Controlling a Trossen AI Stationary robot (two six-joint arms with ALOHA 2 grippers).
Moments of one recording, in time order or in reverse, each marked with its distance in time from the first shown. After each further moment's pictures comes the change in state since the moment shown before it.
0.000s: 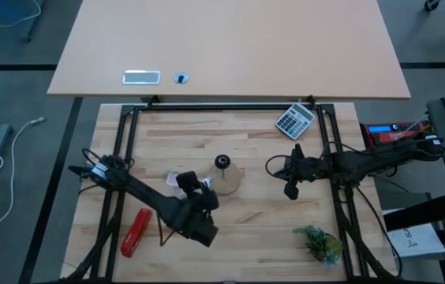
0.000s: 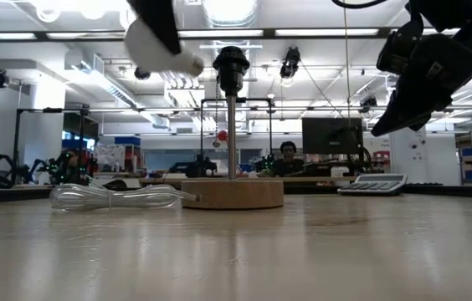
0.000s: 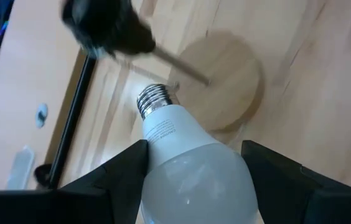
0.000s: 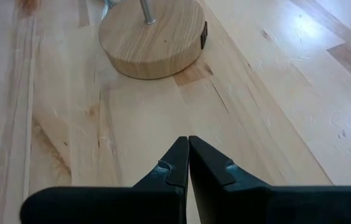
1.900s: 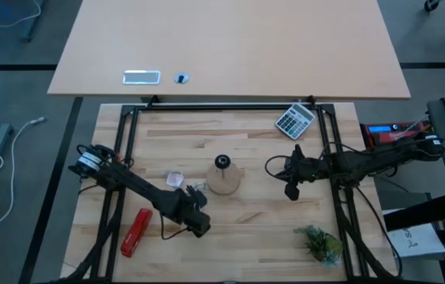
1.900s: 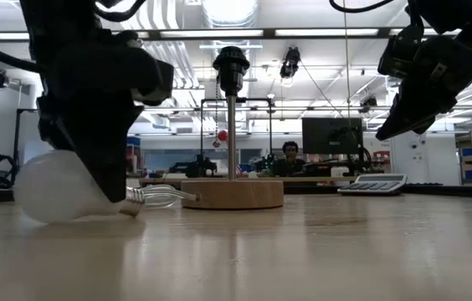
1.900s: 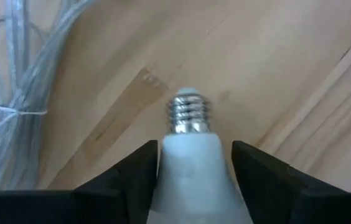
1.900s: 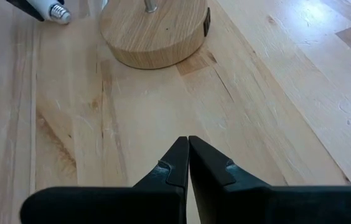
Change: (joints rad) left arm 0.060 -0.159 -0.707 0.837 0.537 -0.327; right arm 0.000 0.002 -0.001 -0.024 -0.026 0.034
